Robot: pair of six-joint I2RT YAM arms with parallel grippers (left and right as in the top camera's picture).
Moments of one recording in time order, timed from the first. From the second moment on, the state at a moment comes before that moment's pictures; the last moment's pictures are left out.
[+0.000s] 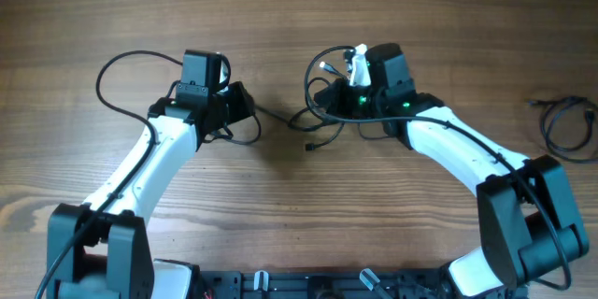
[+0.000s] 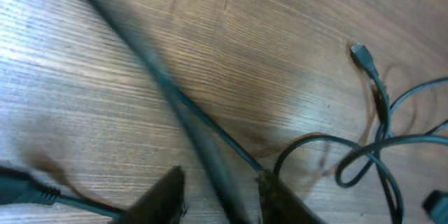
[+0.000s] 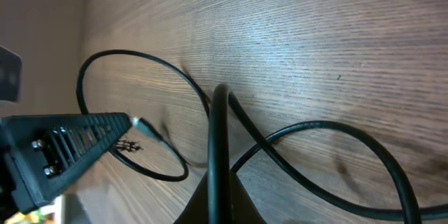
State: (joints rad) left arm -0.20 1.55 0.94 -0.42 0.19 -0.57; right arm 0.39 1.71 0.95 -0.05 -0.55 0.67
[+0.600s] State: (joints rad) left arm -0.20 1.75 0.94 -0.33 0.28 -0.72; right arm 0.48 1.71 0.95 -0.06 -0.61 0.77
